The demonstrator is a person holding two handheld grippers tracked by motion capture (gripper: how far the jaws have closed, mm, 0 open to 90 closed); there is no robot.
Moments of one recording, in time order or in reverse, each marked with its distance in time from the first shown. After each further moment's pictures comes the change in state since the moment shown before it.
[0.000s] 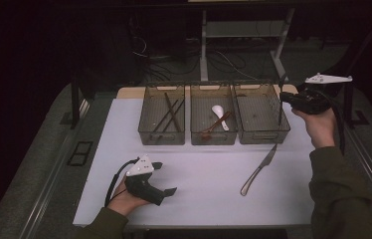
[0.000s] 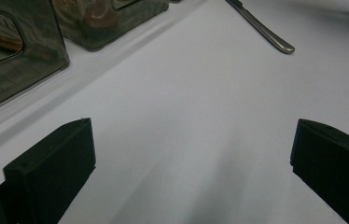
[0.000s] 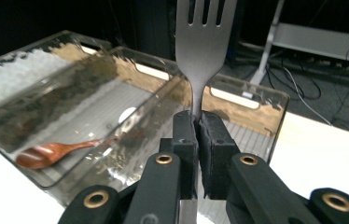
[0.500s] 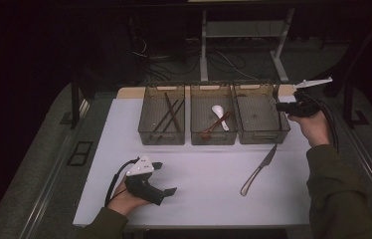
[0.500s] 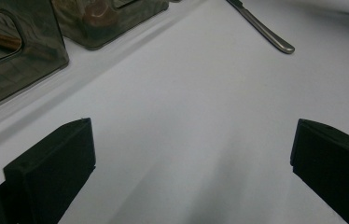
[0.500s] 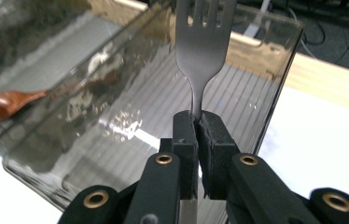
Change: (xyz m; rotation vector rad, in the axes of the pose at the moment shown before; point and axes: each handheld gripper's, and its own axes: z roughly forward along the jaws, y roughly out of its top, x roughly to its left) left arm 0.000 0.000 0.000 0.003 -0.002 -0.004; right arm -0.012 -0.017 0.034 0.225 -0.031 0.003
